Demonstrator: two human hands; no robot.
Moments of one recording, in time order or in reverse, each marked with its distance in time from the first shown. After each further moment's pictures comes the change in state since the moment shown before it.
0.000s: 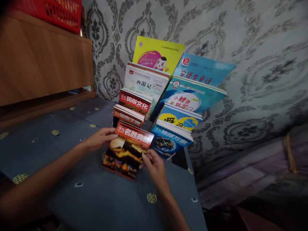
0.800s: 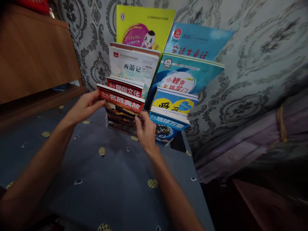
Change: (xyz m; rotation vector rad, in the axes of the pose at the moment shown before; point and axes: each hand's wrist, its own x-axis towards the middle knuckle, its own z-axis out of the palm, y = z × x) left_hand 0.041 0.080 -0.036 0.854 0.165 0.657; right_hand 0.080 -0.021 0.022 -0.285 0.242 -0.610
